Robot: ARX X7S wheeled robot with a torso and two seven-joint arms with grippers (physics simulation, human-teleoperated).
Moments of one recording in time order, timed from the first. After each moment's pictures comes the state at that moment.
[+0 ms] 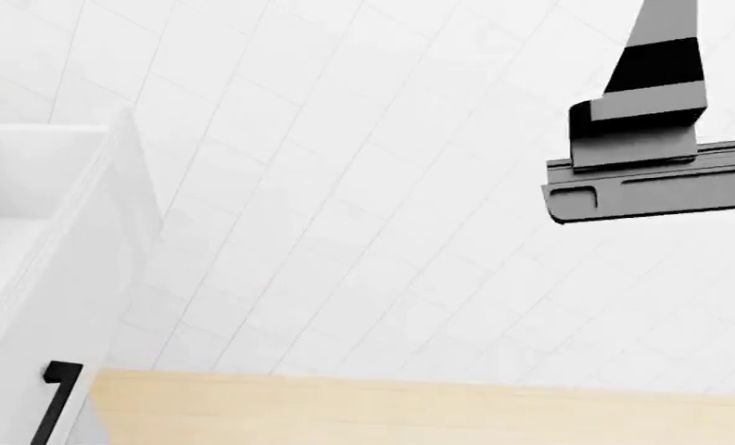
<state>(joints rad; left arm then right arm) -1.40 -0.52 0.27 0.58 -1.20 -0.79 -0.85 1.06 1.26 -0.56 -0.85 1.03 0.25 0.86</state>
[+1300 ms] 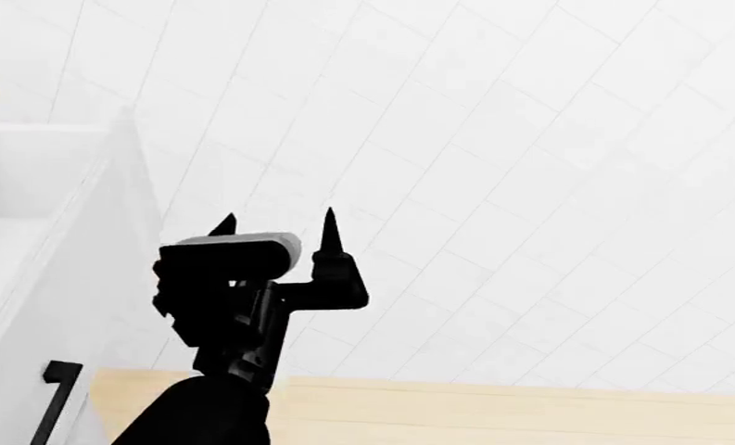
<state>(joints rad) -0.89 -0.01 1.05 -0.84 -0.88 0.45 -0.48 0.21 0.79 0.53 -0.89 0.78 0.47 0.50</state>
